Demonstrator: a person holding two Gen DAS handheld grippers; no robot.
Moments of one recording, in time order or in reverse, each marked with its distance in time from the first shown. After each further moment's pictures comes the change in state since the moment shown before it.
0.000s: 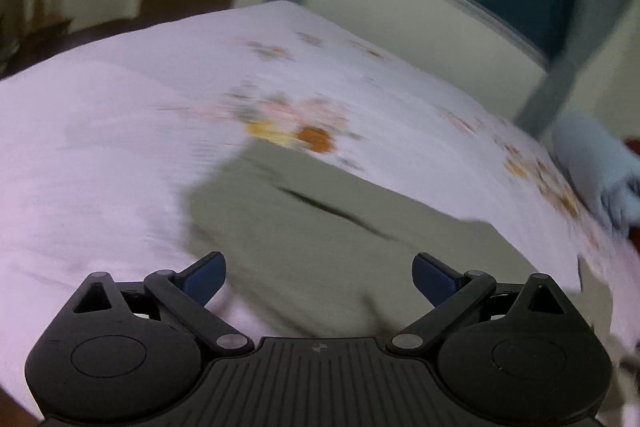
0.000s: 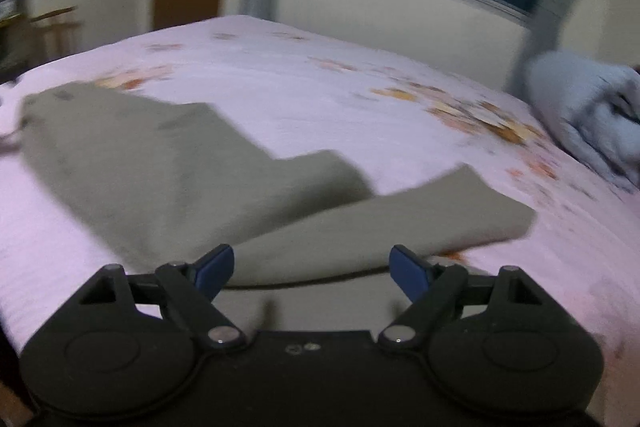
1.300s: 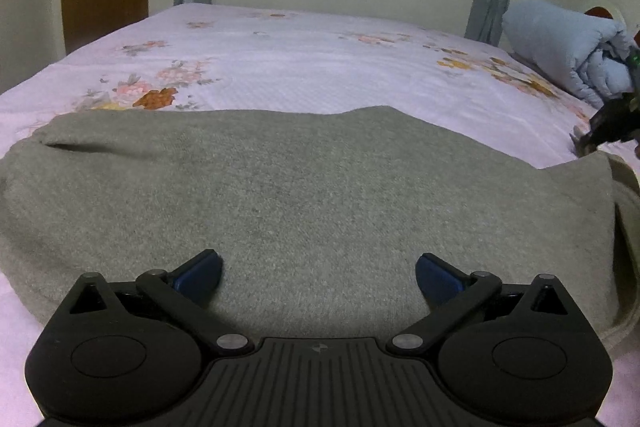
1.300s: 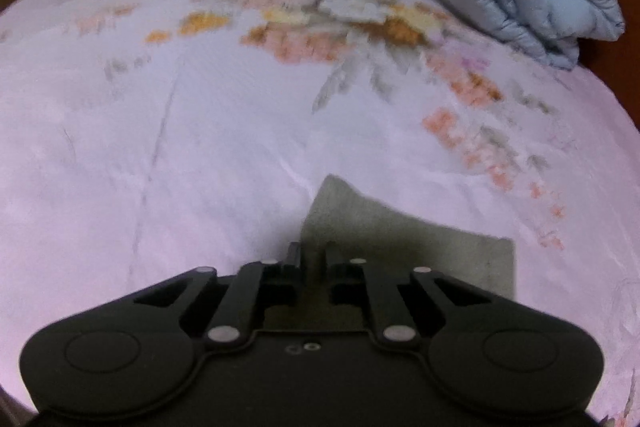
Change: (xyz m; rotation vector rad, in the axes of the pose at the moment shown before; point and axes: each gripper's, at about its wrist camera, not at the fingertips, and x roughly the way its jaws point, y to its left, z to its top) left arm 0.080 -0.145 -0.076 0.306 0.025 0.013; right arm 0.216 -0.131 0.086 0.343 0.252 -0.301
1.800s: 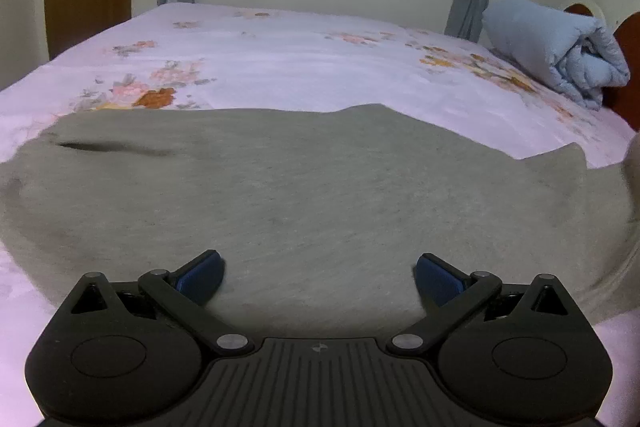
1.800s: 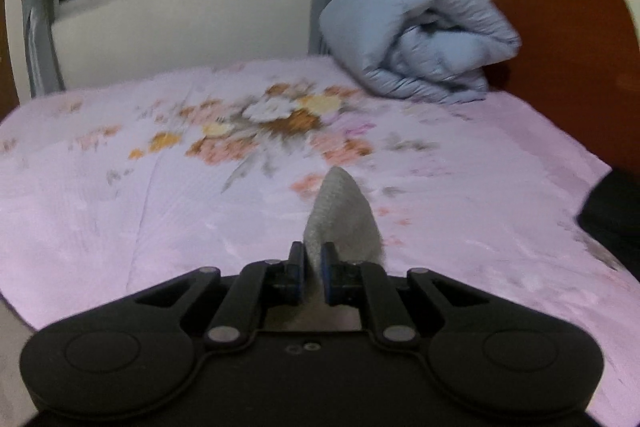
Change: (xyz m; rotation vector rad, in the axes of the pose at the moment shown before) left arm -0.024 0.022 -0.002 0.028 0.015 -0.051; right arm -0.168 -0.121 -0.057 0.152 -0.243 -0.021
